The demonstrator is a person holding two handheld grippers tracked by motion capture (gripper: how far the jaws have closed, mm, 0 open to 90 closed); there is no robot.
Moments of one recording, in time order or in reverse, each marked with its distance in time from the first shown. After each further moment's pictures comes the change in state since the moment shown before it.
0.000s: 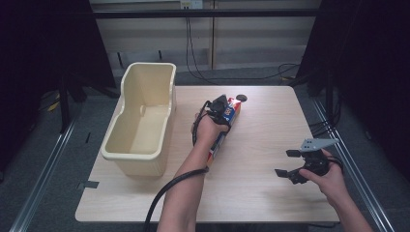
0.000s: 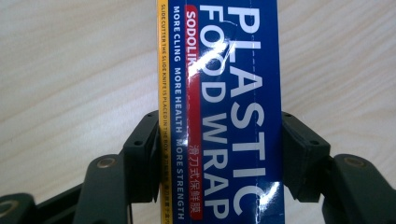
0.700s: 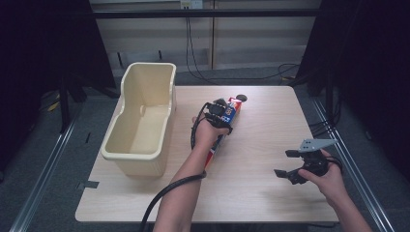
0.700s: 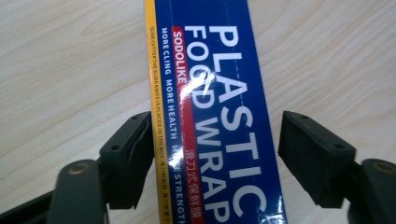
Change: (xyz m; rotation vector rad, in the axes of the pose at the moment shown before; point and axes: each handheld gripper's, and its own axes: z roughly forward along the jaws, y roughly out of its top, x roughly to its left) left arm 0.001 -0.012 0.003 -0.163 -0.022 0.083; right arm 0.001 0.000 0.002 0.007 0.000 -0.005
